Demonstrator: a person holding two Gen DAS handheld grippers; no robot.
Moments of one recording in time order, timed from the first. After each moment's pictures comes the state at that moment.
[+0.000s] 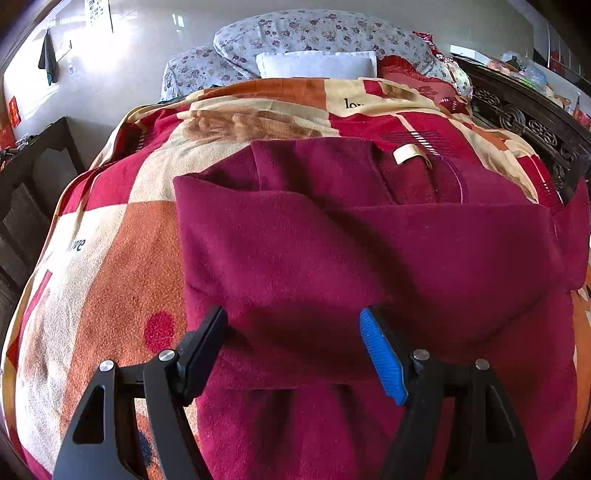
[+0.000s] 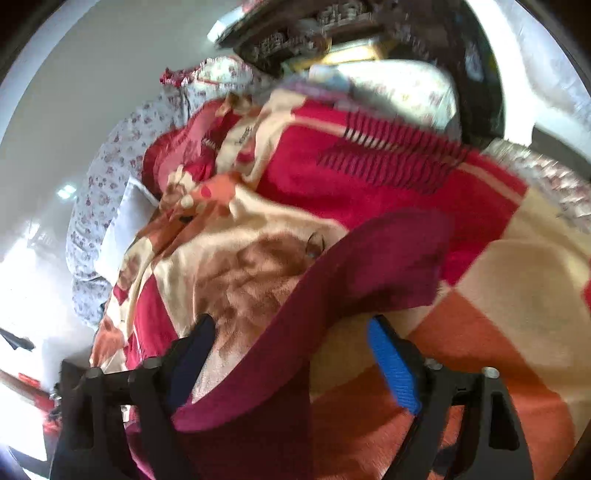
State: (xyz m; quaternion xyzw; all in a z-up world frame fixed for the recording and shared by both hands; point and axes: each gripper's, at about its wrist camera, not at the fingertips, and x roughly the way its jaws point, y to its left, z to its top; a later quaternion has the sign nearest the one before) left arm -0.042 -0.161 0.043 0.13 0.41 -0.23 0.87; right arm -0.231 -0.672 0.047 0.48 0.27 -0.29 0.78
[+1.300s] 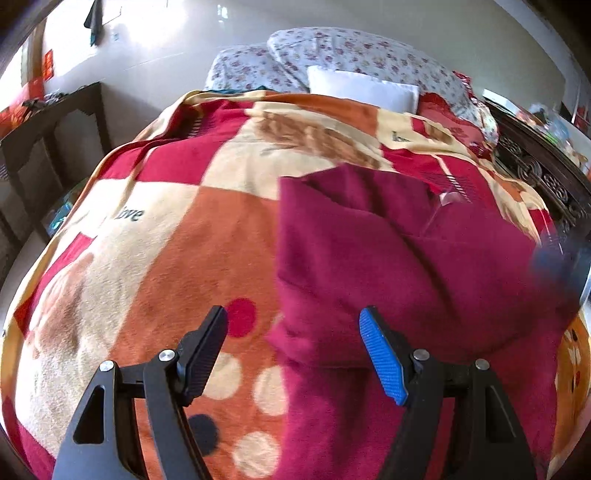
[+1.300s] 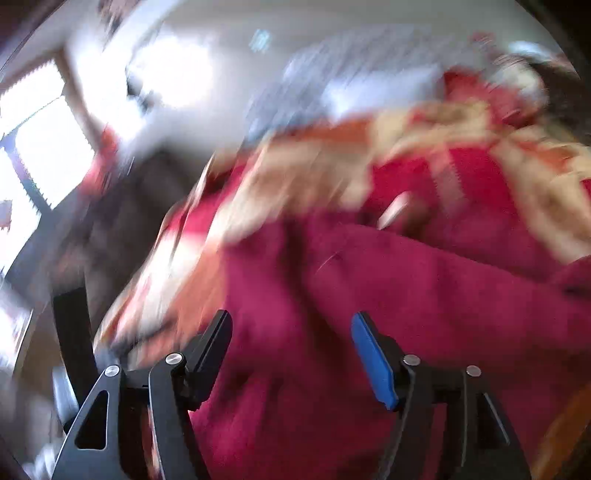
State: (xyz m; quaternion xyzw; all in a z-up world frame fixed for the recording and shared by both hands) left arm -0.030 -0.084 0.063 0.04 0.42 -0.19 0.89; right arm -0.107 -0.262 0.079 0.17 0.38 0.04 0.91
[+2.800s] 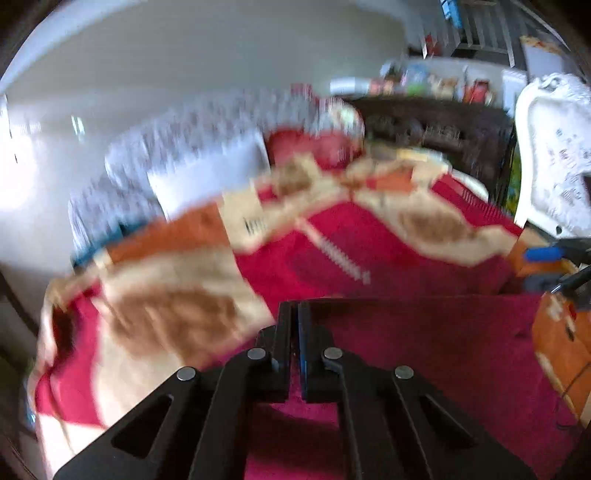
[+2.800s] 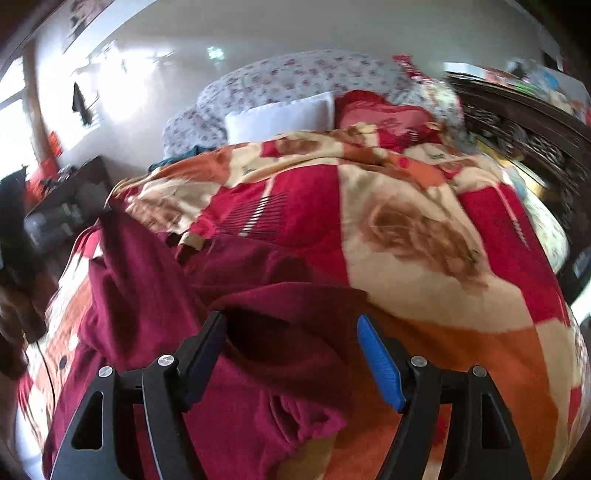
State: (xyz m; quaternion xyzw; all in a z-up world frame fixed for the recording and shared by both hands) left arm -0.006 -0.226 0.146 0.20 0.23 -0.43 0.85; right arm -0.189 -0.451 0.099 0.13 0.35 -0.10 0.92
